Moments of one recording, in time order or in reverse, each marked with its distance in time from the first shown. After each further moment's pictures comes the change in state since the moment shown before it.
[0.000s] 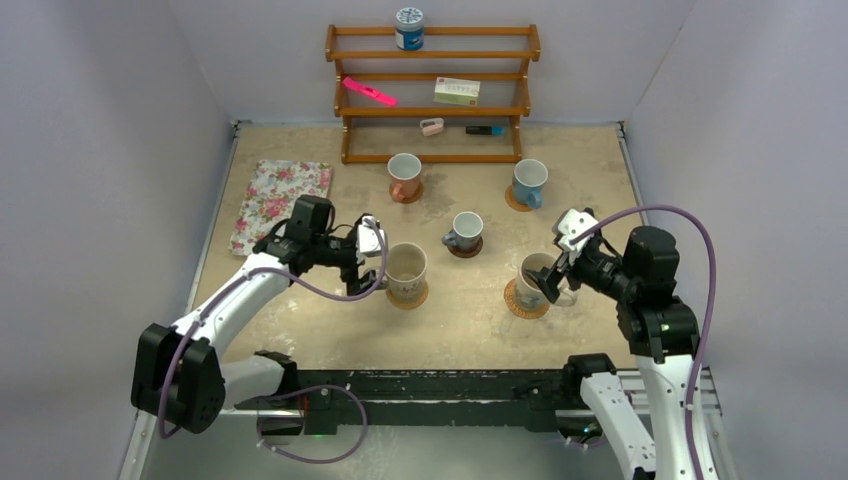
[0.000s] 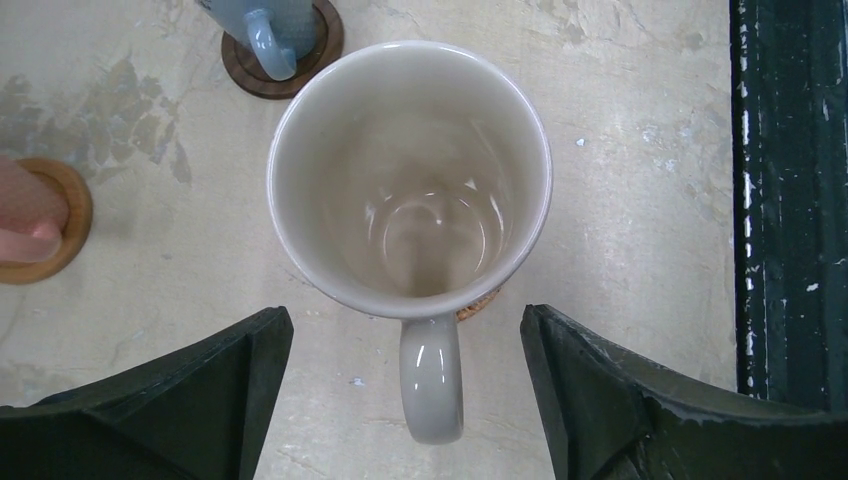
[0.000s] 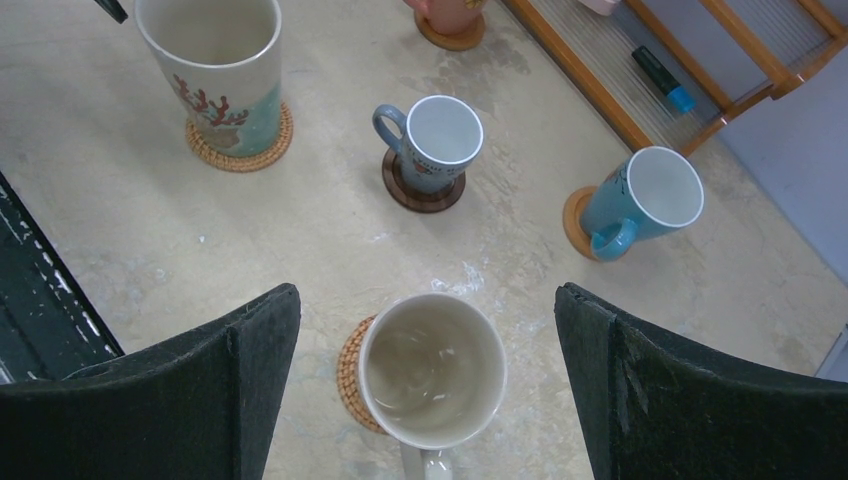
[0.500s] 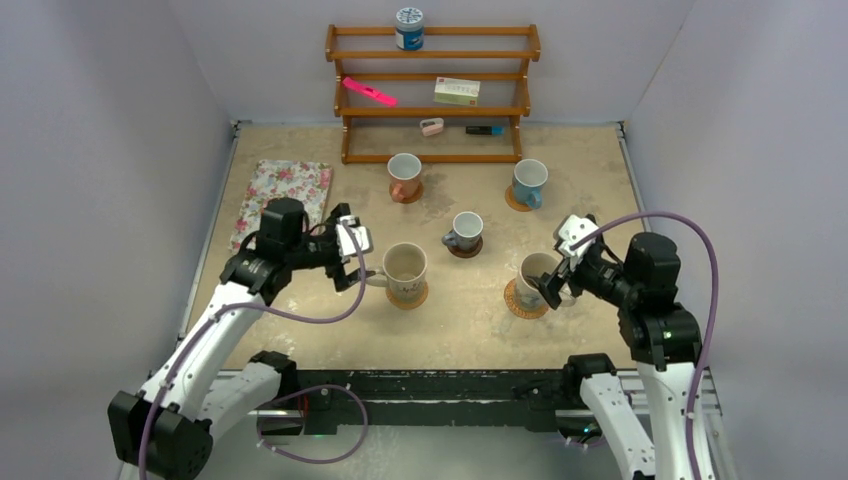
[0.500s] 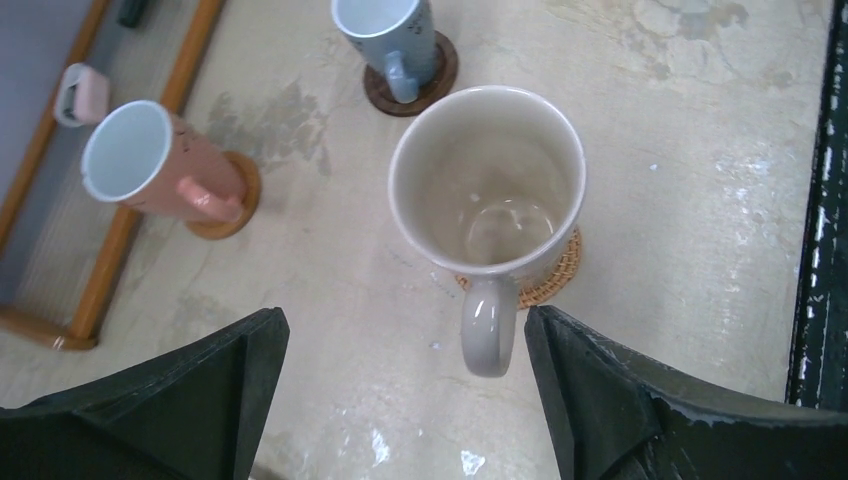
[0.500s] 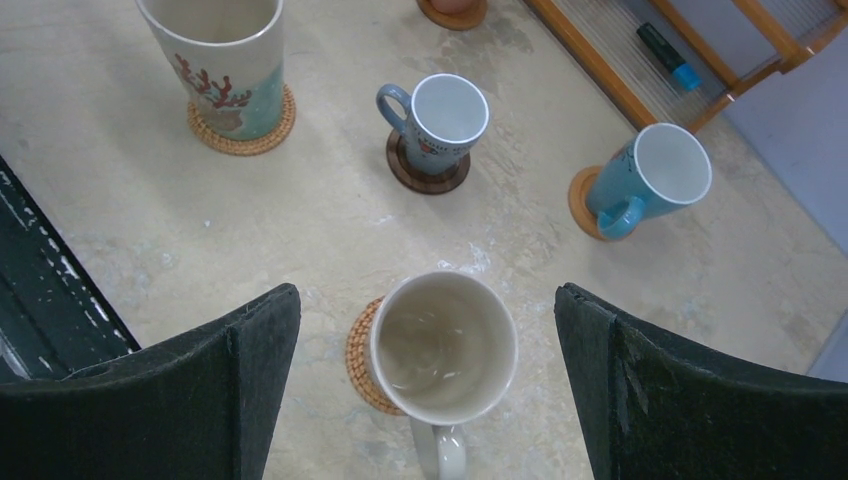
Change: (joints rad) left arm 0.021 -0.242 0.014 -0.032 -0.113 -0.048; right arm 0.000 -0.026 0.001 -0.050 0.012 -0.004
